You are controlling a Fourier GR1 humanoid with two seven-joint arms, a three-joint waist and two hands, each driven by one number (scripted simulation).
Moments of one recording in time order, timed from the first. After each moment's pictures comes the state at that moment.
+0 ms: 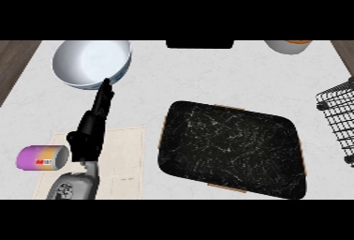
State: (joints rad) left arm -0.15 0.02 -0.08 -1.57 -0.18 0.17 0.06; right arm 0.03 -1.06 -0.76 -1.44 0.26 0.43 -0.16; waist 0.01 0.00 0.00
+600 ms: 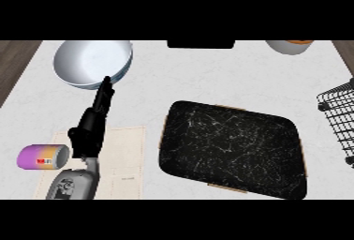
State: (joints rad) left arm -0.17 0.02 -0.07 -1.54 -0.17 0.16 0.04; right arm -0.22 -1.02 -0.60 -1.08 0.28 0.42 -0.17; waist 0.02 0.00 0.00
